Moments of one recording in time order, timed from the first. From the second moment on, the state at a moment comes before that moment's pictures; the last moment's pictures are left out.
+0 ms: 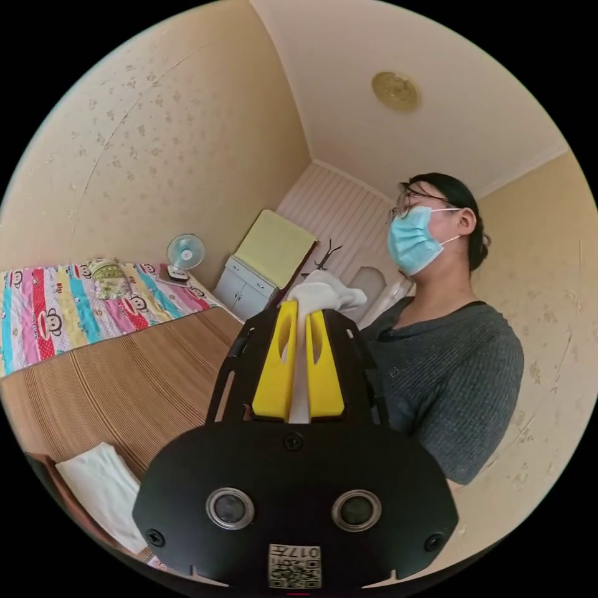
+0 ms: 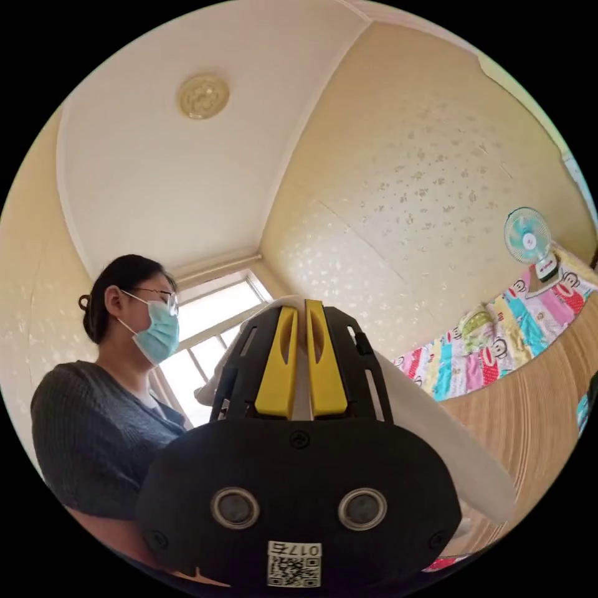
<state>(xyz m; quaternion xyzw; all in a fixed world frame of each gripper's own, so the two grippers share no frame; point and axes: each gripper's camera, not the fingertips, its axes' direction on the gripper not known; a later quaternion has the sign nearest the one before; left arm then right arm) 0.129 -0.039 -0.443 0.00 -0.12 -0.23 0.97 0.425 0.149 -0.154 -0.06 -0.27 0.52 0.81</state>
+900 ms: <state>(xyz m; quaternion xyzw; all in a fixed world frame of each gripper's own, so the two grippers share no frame) -0.241 0.347 -0.124 -0.43 -0.24 -0.61 0.62 0.237 0.682 0.001 -0.85 -0.29 0.01 0.44</state>
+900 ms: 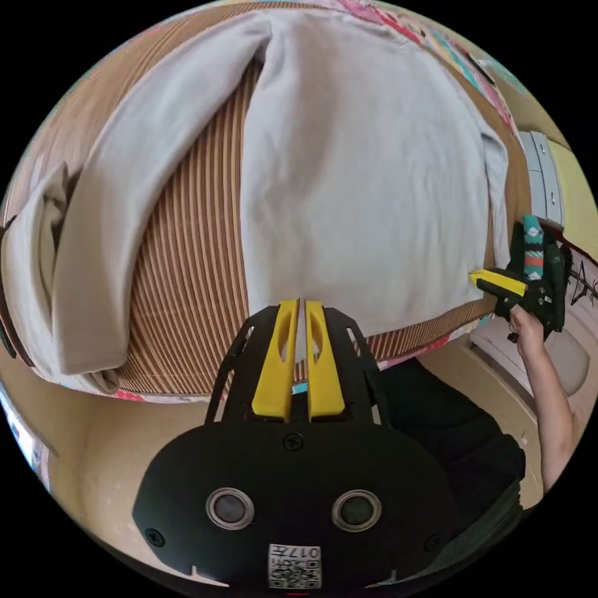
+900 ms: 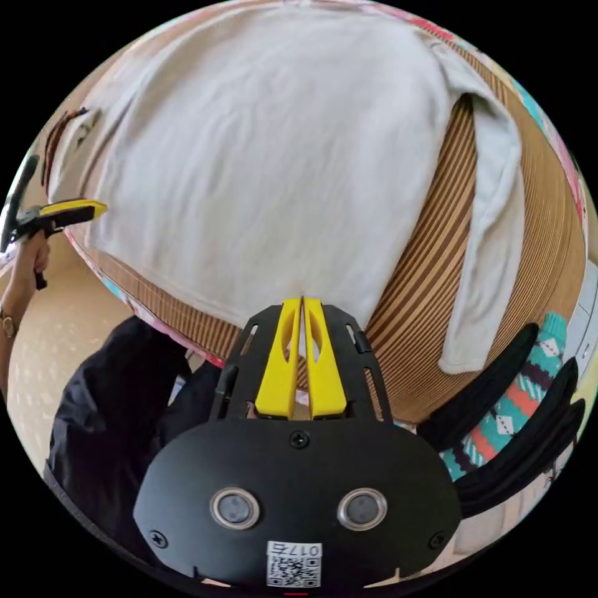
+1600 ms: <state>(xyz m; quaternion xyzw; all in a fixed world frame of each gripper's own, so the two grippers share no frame) -0.115 0.323 -0.421 0.02 -0.42 -0.80 0.43 0.363 0.601 -0.116 -0.89 -0.31 0.08 0.32</state>
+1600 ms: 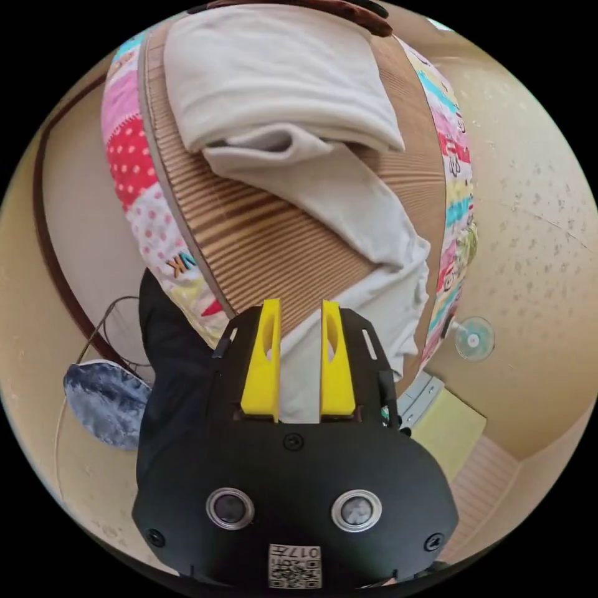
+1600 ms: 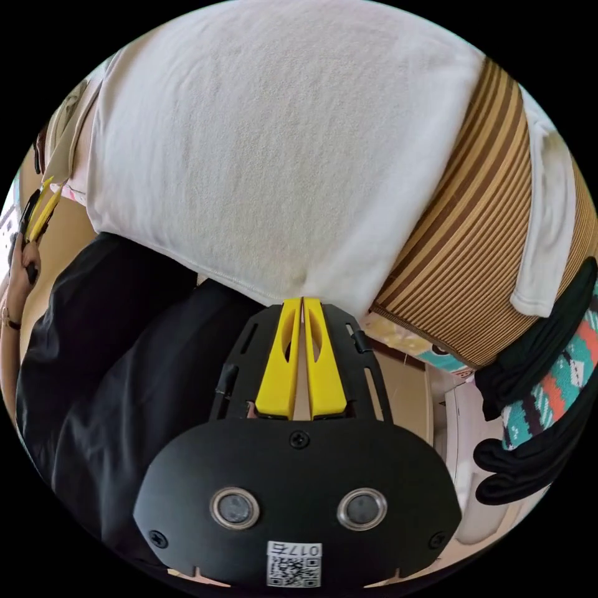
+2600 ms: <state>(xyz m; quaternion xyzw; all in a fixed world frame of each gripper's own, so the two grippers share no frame) -0.112 0.127 -0.638 0.09 -0.23 -0.53 0.81 0.524 0.470 -0.207 -0.90 -0.26 0.16 0.32</state>
